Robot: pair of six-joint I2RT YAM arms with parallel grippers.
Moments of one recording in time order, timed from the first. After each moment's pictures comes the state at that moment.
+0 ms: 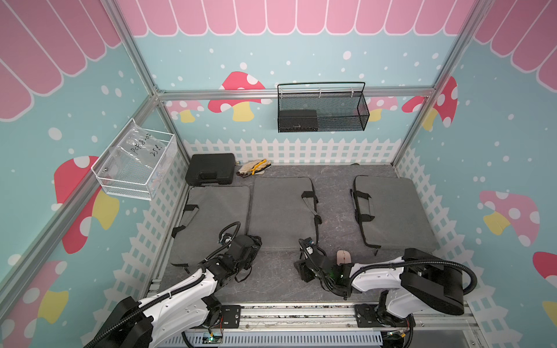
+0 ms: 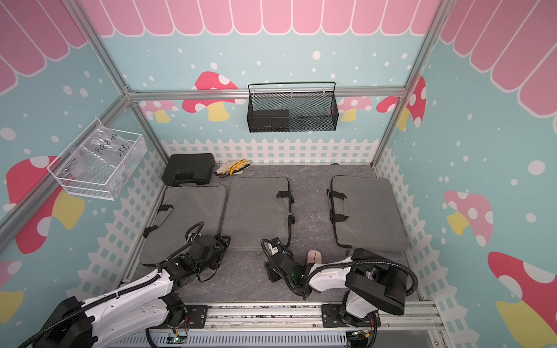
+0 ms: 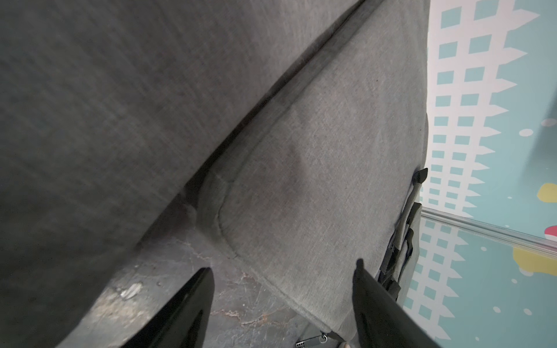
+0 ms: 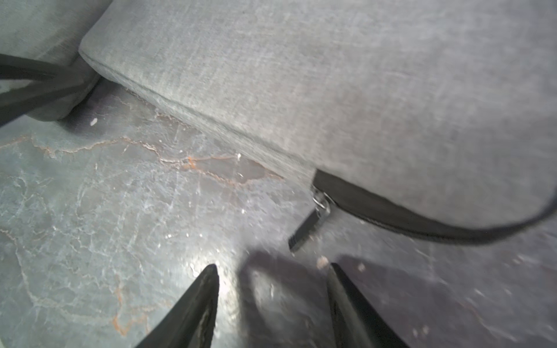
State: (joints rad) left arm -0.64 0.97 0.32 -0.12 -0.20 -1.59; right arm 1.13 1.51 0.45 0.29 0.26 0.60
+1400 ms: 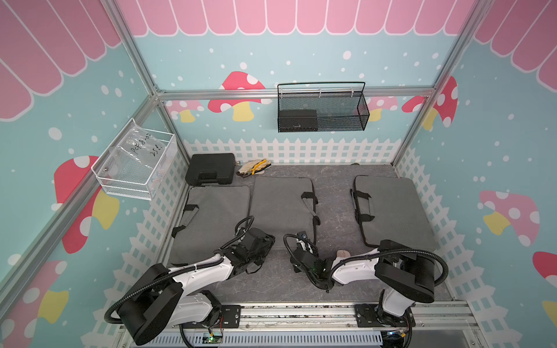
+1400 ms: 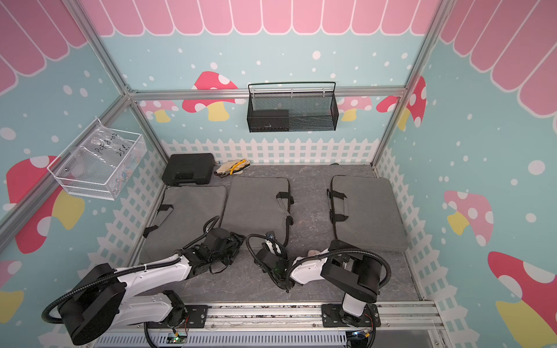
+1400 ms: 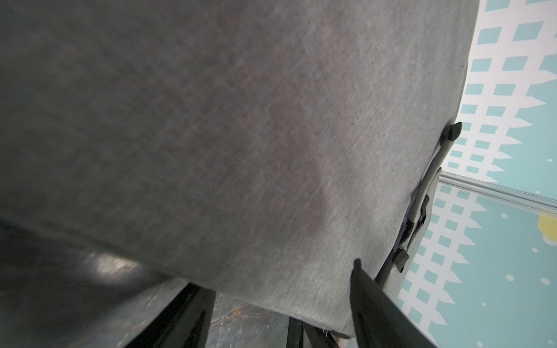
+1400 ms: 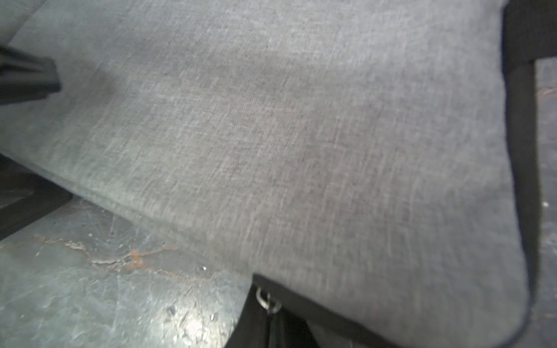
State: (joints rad) left arm -0.68 1.28 0.43 0.06 -0.05 -1.58; right arm 1.15 1.67 0.62 0.18 0.50 0.70
